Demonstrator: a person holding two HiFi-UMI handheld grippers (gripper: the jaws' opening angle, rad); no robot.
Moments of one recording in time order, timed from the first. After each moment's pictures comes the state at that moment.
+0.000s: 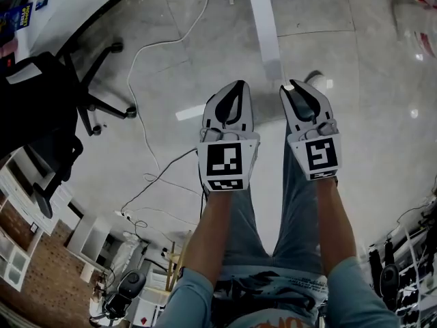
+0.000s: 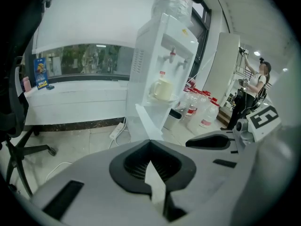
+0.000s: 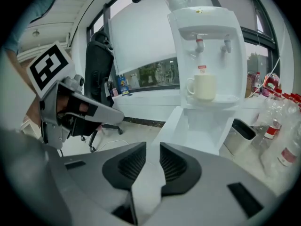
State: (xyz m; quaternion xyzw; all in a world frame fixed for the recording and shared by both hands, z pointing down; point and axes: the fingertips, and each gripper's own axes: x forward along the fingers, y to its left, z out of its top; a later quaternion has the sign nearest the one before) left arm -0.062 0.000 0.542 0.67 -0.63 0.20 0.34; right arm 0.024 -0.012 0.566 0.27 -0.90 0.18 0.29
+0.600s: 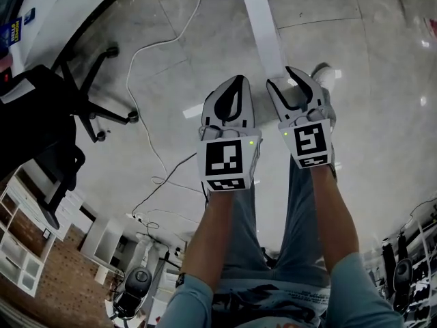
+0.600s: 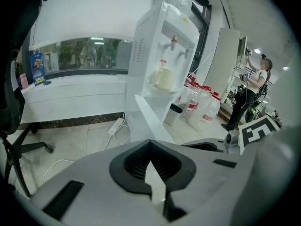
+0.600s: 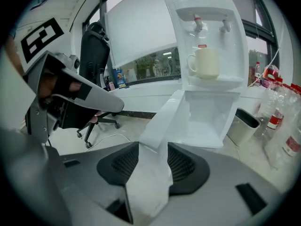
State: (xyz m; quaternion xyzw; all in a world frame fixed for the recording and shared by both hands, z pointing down) left arm -0.058 0.001 0.585 0.67 -0.62 0.21 0.35; right arm 0.011 -0.003 0.637 0.28 -0.89 0.19 0.31
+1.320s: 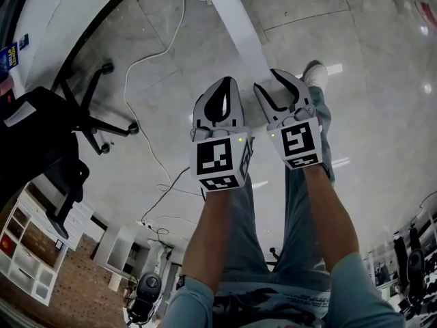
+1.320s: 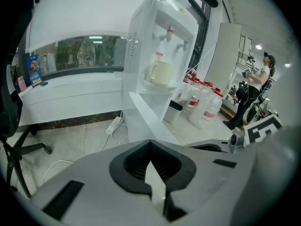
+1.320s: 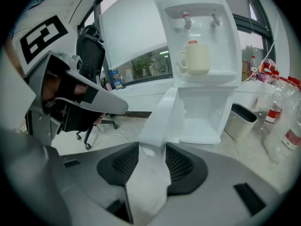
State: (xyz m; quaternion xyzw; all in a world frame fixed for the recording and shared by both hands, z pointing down) left arm -0.033 -0.022 0.598 0.66 -0.62 0.23 0.35; right arm 0.032 -0.016 0.645 0.28 -0.88 0.21 0.31
